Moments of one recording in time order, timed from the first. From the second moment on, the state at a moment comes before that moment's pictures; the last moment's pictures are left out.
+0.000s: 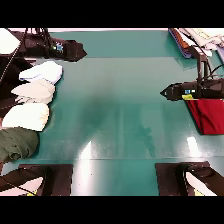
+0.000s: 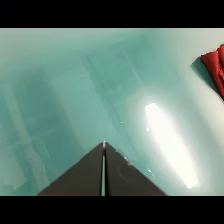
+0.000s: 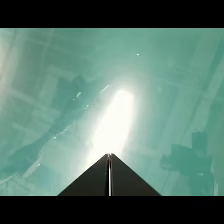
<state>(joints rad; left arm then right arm) -0.33 -1.23 1.59 1.12 -0.98 -1.51 0.13 -0.87 1.05 -1.13 1.16 1.46</state>
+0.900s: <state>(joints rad) -0.33 -1.23 1.59 1.11 -0.88 -1.51 0.13 -0.87 1.05 -1.13 1.14 1.46</state>
